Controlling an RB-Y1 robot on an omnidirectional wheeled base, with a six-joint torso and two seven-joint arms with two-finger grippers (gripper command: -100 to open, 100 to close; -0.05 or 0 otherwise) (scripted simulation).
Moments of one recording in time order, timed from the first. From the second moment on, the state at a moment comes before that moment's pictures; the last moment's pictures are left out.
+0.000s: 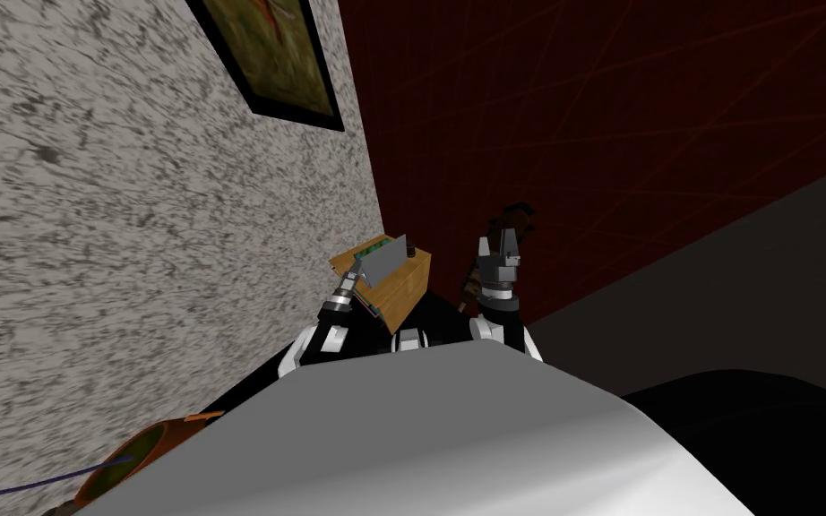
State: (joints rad) left arm 0.25 0.28 -0.12 -1.87 -0.20 -0.34 -0.15; right arm 0.50 -0.01 0.02 -2.29 0.05 -0.64 0.05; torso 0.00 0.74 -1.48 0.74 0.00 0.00
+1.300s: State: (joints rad) left arm 0.14 0.40 -0.16 -1.68 -0.28 -0.20 -0.18; right arm 0.50 -0.01 0.02 -2.29 0.05 -0.64 0.05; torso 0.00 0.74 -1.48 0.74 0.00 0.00
